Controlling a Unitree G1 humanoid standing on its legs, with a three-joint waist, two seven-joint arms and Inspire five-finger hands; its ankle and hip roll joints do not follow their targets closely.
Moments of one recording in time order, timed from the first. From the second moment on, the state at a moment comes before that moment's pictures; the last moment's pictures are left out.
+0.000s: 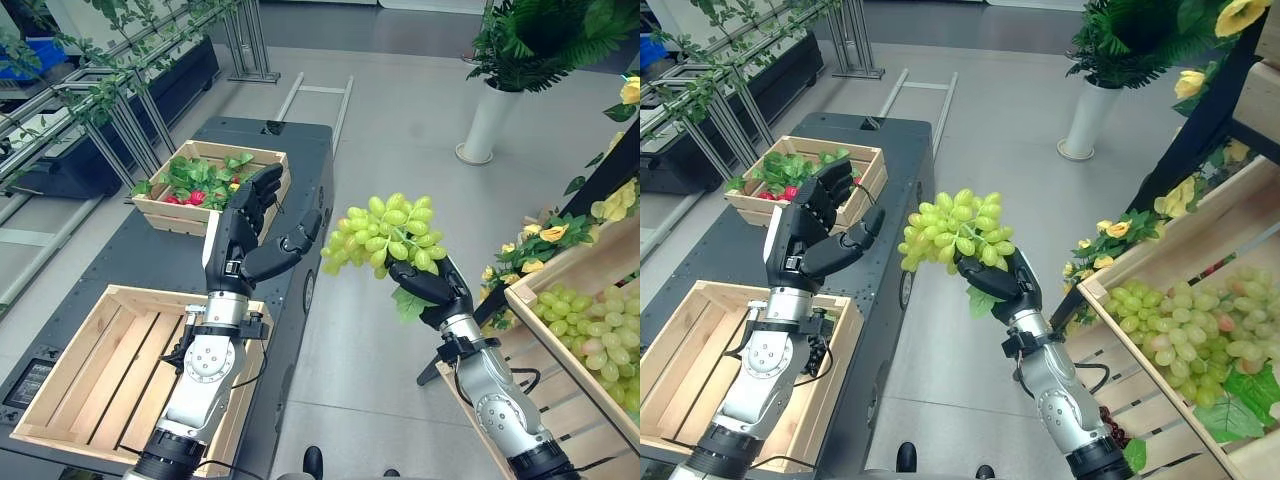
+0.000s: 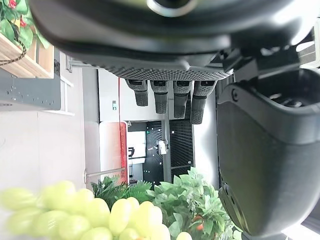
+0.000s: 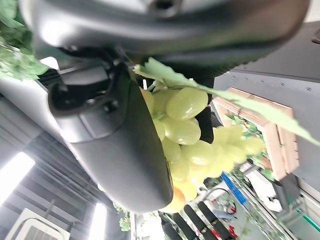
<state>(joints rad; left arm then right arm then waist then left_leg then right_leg) -0.06 0.45 -0.19 -0.10 -0.33 -0.36 0.22 -0.04 -0.36 0.28 -0.09 0.95 -0.14 0.04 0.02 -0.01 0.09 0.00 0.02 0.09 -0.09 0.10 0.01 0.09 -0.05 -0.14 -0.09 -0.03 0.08</state>
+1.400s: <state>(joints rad) -0.13 0.42 -0.32 -0.02 -0.40 -0.36 0.28 -0.16 -0.38 -0.01 -0.21 0.91 -0.18 -0.26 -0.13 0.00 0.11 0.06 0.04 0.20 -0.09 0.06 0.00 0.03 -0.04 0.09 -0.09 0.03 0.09</state>
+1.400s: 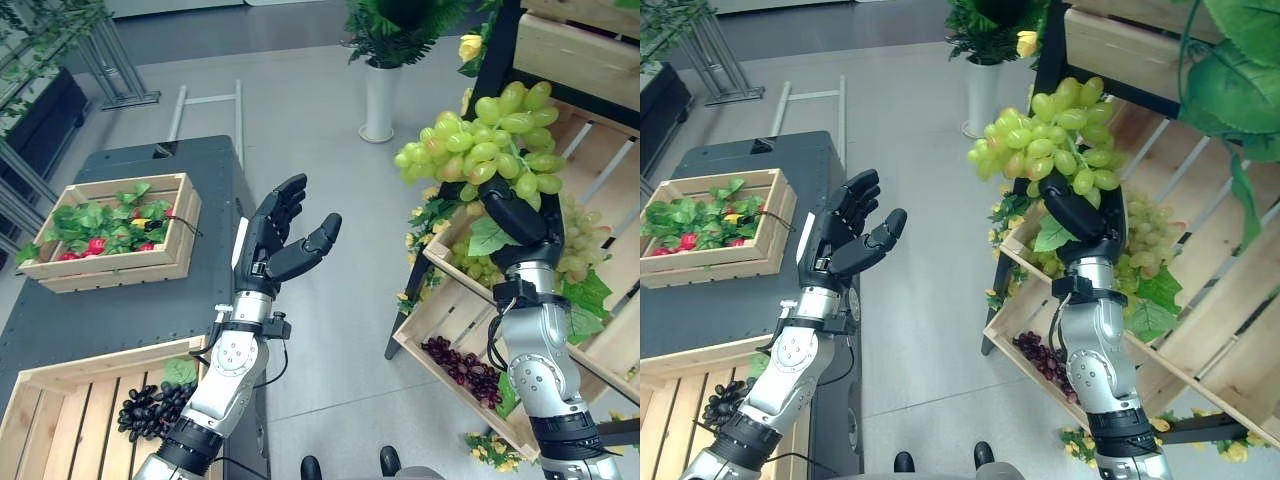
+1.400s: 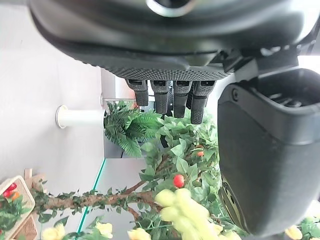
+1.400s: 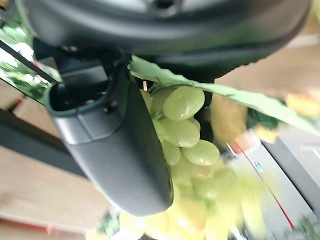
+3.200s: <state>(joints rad) -0.17 0.45 -0.30 -0.02 -0.36 -0.35 0.40 0.17 -0.78 -0.24 -0.03 0.10 -0.05 -0.03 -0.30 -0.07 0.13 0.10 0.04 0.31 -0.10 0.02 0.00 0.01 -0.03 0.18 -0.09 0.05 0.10</state>
